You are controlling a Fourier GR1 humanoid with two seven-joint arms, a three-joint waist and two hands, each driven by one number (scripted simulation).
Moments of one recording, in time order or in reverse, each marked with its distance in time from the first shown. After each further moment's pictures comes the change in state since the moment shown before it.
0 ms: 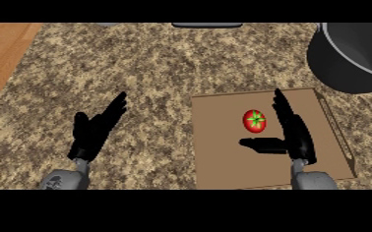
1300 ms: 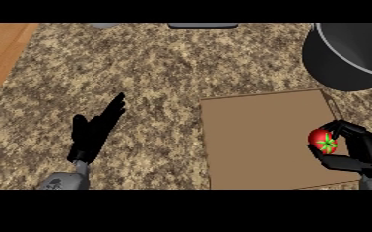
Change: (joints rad) left arm 0.018 -0.025 0.030 -0.007 -0.028 -0.007 -0.011; right arm -0.007 -0.299 -0.254 0.389 -0.201 0.306 -0.576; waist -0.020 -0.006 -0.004
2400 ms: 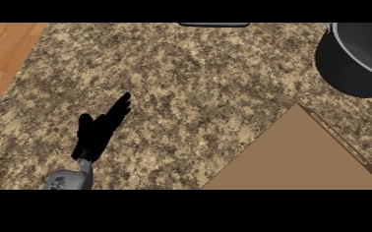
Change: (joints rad) left arm -0.016 -0.008 -0.020 0.000 -0.011 -0.025 0.005; right arm -0.134 -0.588 -0.214 0.580 0.089 0.075 -0.401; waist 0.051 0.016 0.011
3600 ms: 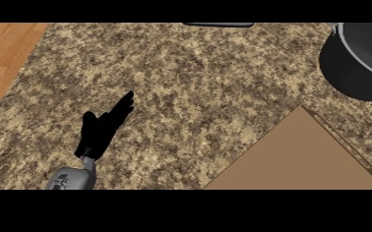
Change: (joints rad) left arm -0.017 -0.017 0.004 0.007 -0.015 -0.017 0.006; right arm -0.590 0.013 0.310 0.119 0.408 -0.198 0.315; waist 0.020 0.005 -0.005
